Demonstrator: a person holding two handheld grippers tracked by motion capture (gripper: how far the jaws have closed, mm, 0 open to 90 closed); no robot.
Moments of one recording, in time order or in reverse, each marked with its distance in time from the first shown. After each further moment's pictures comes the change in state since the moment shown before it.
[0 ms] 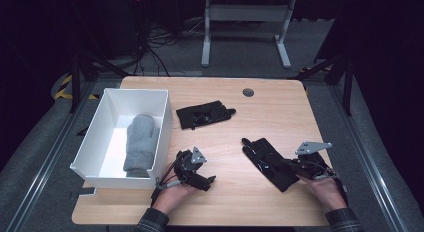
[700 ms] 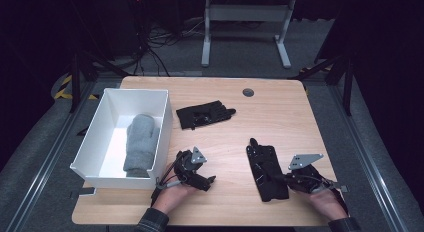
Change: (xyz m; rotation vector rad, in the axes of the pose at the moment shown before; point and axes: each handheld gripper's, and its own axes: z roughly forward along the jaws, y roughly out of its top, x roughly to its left) left arm 0.000 0.000 0.000 0.000 -0.001 0.000; right arm 0.040 -0.009 0.002 0.068 0.137 -0.094
